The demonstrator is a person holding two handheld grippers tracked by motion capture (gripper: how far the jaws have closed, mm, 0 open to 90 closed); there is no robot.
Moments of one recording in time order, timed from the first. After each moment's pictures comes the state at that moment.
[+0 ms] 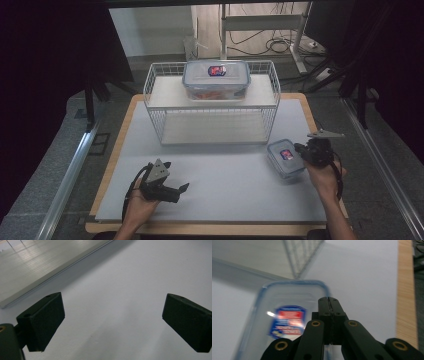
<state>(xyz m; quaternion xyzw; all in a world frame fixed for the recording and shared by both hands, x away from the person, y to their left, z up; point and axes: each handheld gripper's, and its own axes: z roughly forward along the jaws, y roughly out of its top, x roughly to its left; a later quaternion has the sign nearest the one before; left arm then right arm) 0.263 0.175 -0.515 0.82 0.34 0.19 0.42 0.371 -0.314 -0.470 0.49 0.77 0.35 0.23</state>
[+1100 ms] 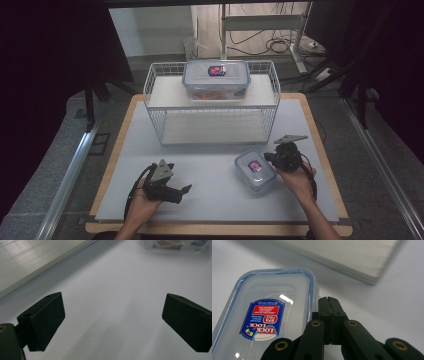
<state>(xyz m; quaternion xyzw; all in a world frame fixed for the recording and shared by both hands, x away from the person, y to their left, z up) 0.267 0.168 -0.520 0.83 0.34 0.17 0.41 0.367 -0.233 -0.491 0.42 0.83 0.35 0.13</state>
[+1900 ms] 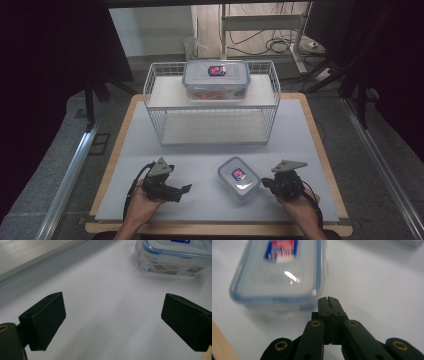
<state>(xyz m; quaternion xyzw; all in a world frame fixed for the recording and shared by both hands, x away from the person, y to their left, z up) 0.270 0.169 -0.513 0.82 0.36 0.13 0.42 0.286 -0.227 -0.496 0.38 0.85 0.33 0.12</state>
